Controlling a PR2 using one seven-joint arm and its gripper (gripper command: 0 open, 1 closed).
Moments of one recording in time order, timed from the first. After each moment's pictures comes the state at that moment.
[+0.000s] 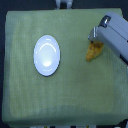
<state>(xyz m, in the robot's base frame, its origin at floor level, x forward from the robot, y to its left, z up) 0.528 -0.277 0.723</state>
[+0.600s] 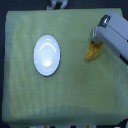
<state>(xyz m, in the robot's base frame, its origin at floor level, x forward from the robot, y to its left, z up) 0.526 -0.271 0.731</state>
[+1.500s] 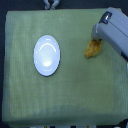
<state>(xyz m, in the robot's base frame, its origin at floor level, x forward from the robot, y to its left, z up) 0.533 -0.274 0.750</state>
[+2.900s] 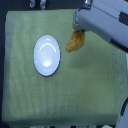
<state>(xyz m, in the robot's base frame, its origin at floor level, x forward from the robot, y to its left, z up) 0.523 -0.134 0.912</state>
